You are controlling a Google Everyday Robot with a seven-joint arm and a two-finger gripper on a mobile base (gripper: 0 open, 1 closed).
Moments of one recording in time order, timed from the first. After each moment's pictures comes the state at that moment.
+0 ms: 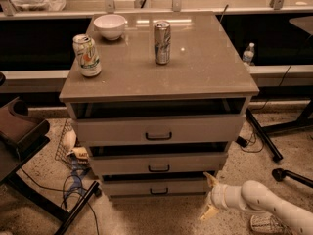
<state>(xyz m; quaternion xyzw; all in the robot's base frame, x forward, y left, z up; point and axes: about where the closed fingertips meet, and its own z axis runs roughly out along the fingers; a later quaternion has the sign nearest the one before) 0.505 -0.197 0.313 -0.59 0.71 0.14 0.36</state>
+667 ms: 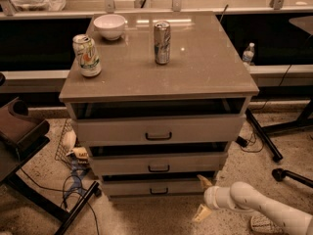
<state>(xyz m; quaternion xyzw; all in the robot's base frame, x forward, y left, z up) 0.520 -0.184 0.262 -0.60 0.70 0.14 0.35</state>
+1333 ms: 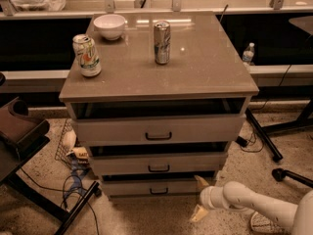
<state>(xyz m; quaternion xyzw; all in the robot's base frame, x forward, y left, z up) 0.524 -0.172 0.247 -0.62 0.71 0.11 0.33</state>
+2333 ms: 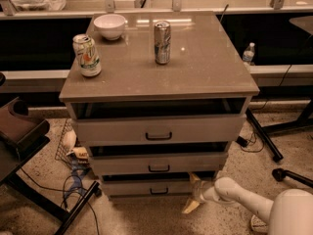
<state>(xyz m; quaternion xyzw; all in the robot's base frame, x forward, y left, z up) 0.573 -0.148 0.200 -0.61 0.69 0.13 0.36</state>
